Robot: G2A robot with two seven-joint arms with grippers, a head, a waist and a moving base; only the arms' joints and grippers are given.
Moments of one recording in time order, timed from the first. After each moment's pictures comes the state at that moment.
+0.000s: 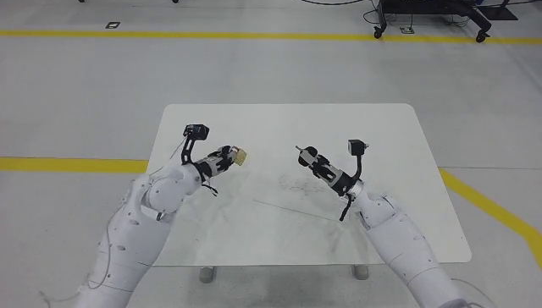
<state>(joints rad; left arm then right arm) 1.18 -1.17 -1.23 -1.43 0.43 -0.20 -0.65 -1.19 -1.28 1.14 -1.02 -0.15 -0.94 0.26</state>
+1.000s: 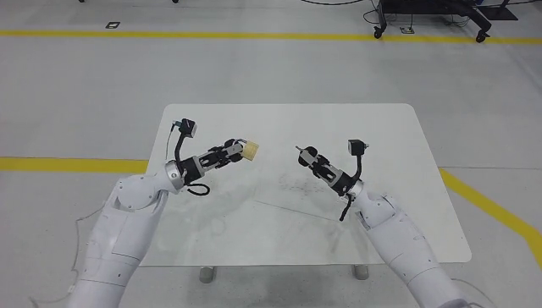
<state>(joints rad) 1.16 -1.17 -1.30 -1.34 -0.21 -0.46 -0.92 -1.19 -1.28 1.14 -1.02 -0.15 -0.94 0.26</state>
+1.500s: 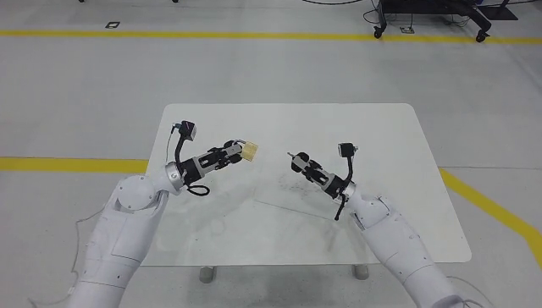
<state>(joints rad) 1.17 -1.16 -1.29 -1.33 -0.24 -0.37 -0.91 -1.15 -1.30 1.06 -0.97 -0.03 -0.92 0.38</state>
